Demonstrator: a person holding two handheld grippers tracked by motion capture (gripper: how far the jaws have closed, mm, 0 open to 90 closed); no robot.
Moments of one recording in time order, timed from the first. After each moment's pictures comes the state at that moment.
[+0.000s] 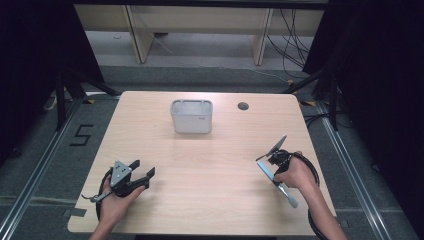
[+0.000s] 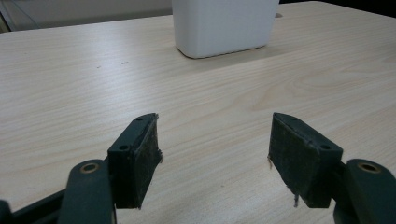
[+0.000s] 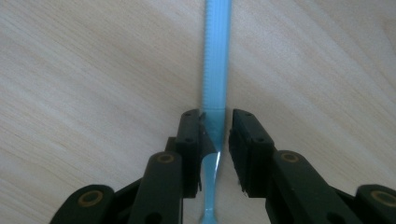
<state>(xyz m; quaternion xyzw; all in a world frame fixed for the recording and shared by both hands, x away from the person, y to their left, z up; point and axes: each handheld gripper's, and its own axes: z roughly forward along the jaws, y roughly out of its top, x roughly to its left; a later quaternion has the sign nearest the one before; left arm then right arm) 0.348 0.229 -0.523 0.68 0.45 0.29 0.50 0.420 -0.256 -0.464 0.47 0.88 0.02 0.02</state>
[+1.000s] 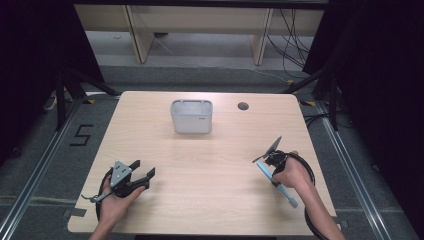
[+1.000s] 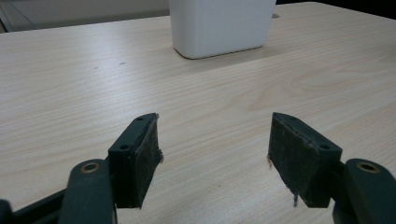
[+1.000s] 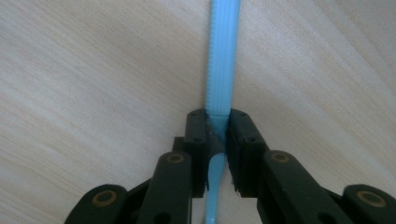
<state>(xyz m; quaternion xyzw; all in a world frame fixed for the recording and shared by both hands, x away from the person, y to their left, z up) 0.347 0.230 -0.522 0.69 0.45 0.28 0.50 0.424 -0.247 -0.471 0.47 0.88 0.00 0.01</state>
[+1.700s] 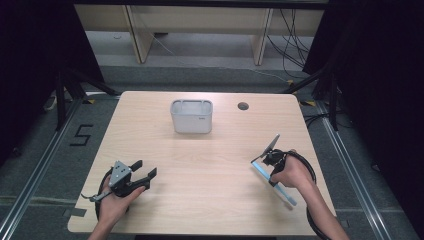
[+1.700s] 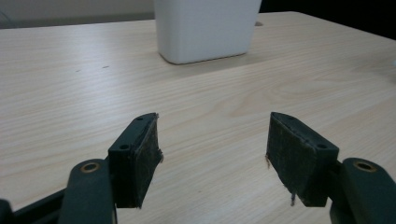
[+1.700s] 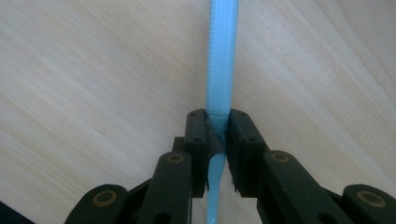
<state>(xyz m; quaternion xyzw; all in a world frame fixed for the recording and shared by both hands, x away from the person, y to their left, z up) 0.345 0.227 -0.518 0.68 0.44 0.26 0.52 0.417 -0.237 -0.453 0.42 0.91 0.02 0.00</state>
